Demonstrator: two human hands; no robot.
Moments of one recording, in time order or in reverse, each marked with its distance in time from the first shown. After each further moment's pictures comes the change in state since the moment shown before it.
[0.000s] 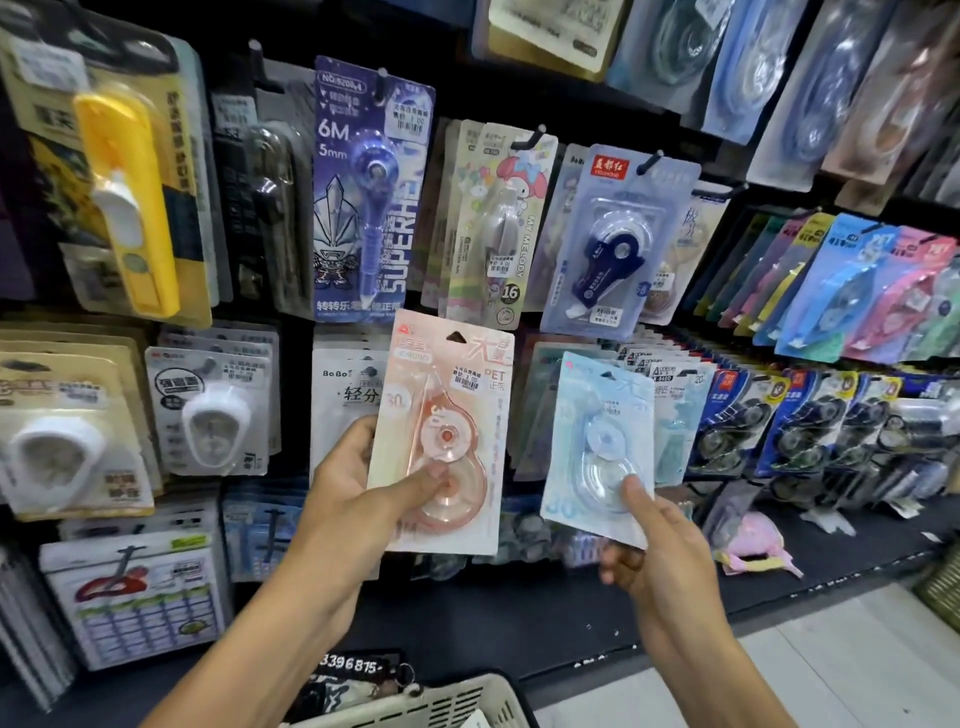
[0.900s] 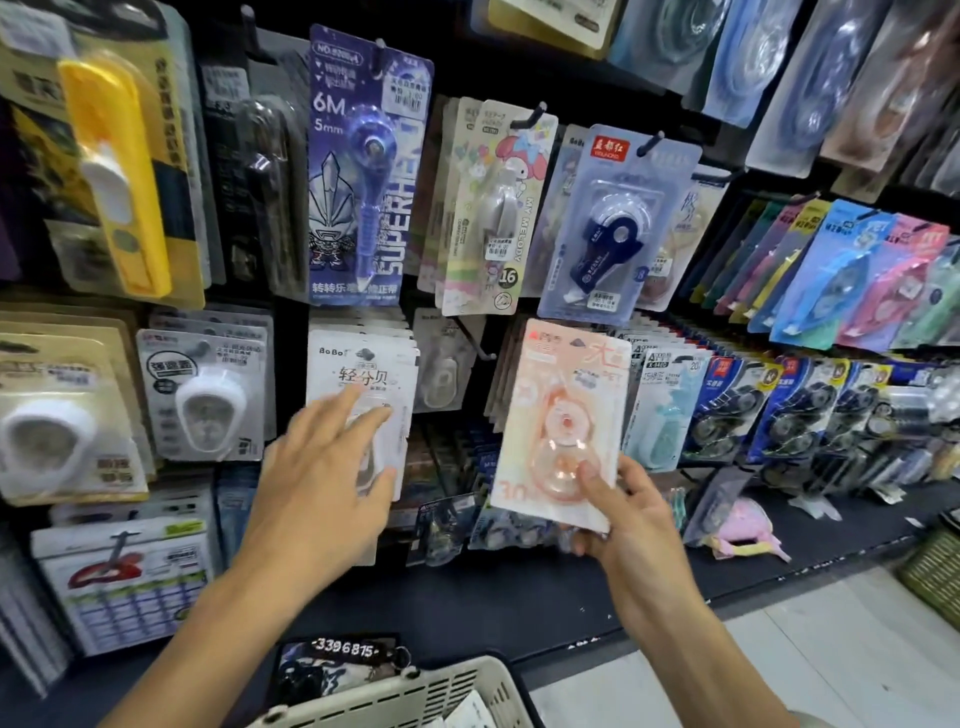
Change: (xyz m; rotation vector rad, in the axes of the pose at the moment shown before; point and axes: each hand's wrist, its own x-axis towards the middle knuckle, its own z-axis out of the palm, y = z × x) left_hand 0.023 -0.016 -0.040 1.332 0.081 0.367; right_hand 0.000 0.007 0.017 -0.001 -0.200 -0.057
